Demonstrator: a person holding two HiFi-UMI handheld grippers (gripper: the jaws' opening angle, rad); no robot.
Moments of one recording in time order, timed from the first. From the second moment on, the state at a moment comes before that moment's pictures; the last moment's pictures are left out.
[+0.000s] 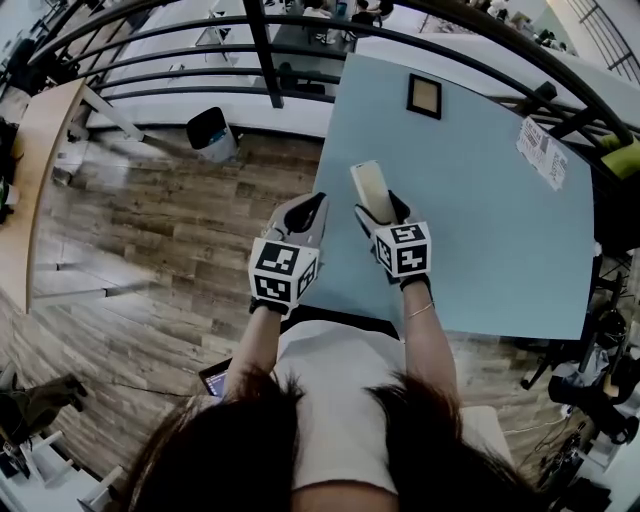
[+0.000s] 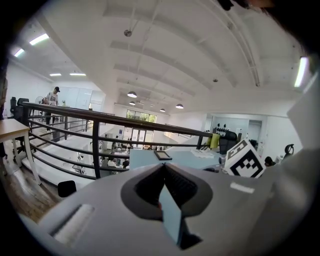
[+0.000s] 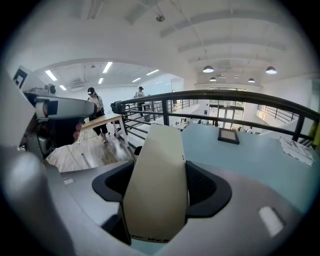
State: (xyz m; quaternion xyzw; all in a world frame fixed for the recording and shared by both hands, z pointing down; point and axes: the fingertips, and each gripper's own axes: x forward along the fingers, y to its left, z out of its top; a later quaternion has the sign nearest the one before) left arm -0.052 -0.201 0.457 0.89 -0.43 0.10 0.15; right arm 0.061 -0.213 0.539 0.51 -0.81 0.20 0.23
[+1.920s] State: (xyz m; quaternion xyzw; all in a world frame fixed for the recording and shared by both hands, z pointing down) left arm -0.043 -0.208 0.403 0.89 -0.43 0.06 0.10; right arm 0.178 -0.154 0.360 0.63 -0.78 0.04 0.07
